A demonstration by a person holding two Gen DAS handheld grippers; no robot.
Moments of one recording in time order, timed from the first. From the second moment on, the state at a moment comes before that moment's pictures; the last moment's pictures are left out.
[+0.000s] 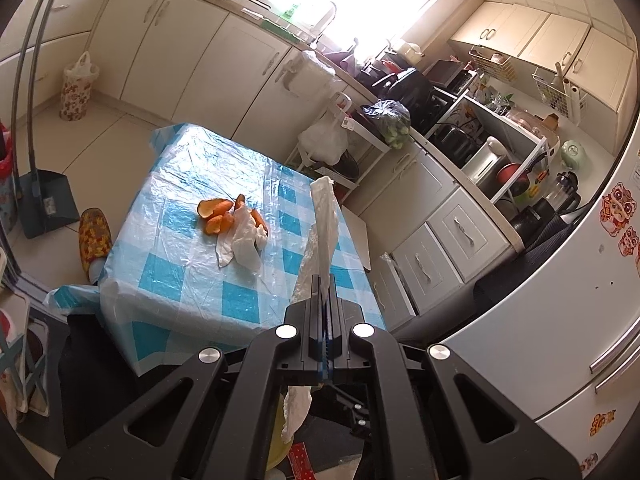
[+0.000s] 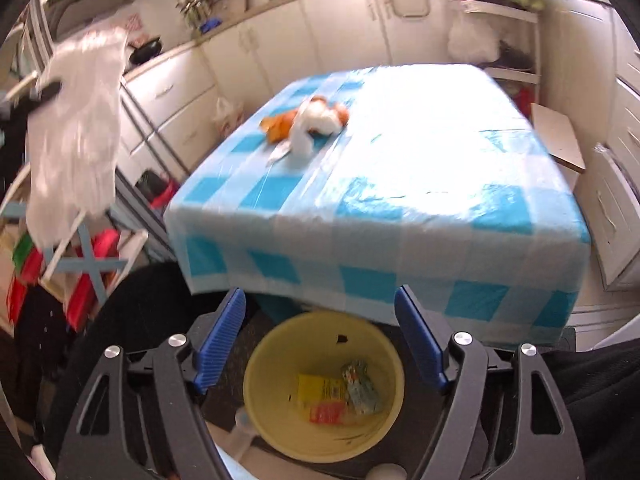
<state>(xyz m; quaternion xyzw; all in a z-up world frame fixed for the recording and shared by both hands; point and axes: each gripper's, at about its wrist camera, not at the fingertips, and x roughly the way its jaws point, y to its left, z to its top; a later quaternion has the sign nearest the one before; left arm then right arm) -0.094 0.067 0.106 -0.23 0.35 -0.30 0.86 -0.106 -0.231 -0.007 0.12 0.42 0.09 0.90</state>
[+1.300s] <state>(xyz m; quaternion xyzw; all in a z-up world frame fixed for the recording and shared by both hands) -0.090 -0.068 -0.072 0.02 0.53 -0.25 0.81 -0.296 -0.455 -0.007 0.20 0.36 -0.19 0.89</state>
